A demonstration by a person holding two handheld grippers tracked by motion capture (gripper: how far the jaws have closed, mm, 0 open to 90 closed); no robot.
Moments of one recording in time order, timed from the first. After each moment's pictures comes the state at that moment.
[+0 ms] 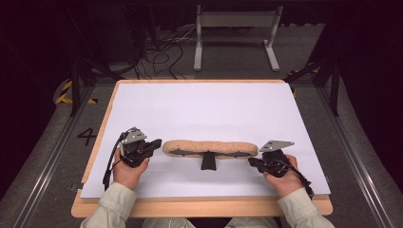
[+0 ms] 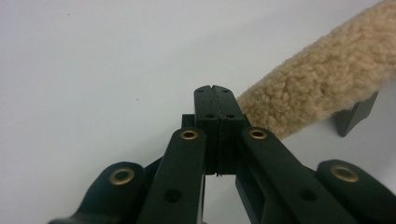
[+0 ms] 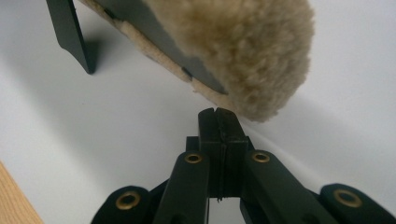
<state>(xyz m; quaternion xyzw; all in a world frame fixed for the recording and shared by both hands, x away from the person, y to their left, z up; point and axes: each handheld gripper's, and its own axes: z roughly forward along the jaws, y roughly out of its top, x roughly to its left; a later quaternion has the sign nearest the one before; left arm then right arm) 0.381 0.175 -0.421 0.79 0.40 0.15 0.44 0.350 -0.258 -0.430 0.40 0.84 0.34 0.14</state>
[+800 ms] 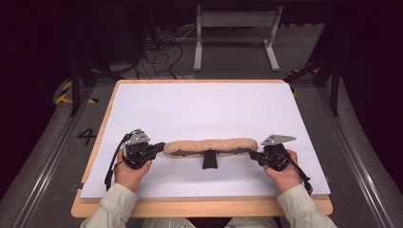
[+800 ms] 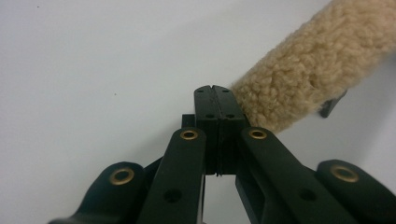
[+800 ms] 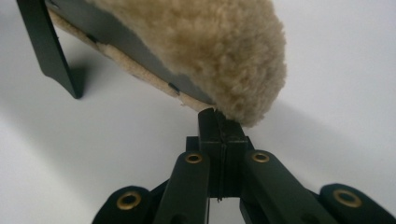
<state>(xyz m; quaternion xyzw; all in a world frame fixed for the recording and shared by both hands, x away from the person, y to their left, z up) 0.376 0.170 -0.421 0.81 0.38 0.13 0.44 0.367 -0.262 -0.429 0.42 0.82 0.35 0.15</state>
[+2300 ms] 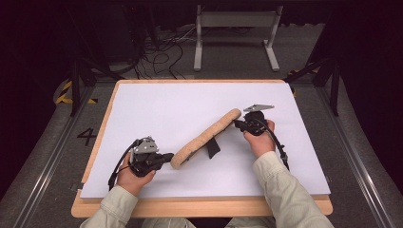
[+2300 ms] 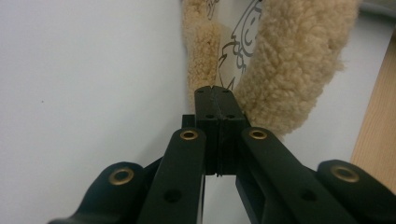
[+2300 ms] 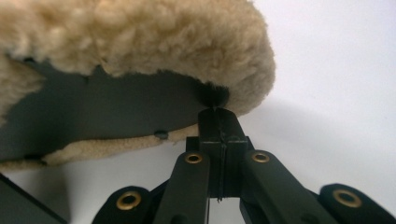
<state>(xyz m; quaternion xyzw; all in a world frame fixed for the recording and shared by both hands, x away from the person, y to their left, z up) 0.361 0.152 -0.423 0.85 0.29 0.09 0.43 0.476 -0.222 -0.425 0.46 0.78 0.38 0.18</state>
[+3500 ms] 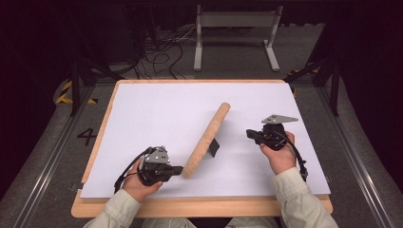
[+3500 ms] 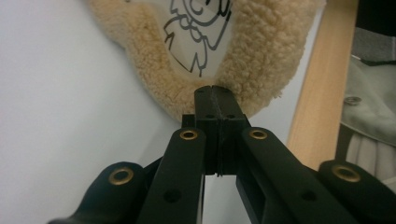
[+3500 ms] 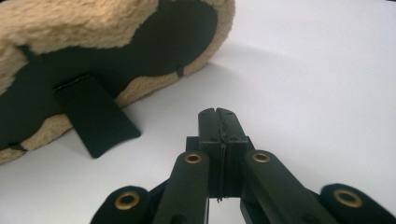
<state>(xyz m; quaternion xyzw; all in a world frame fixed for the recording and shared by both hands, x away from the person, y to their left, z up) 0.344 0.126 -0.427 0.89 0.21 0.03 0.41 0.406 -0.257 -0.397 0.44 0.78 0.41 0.17</state>
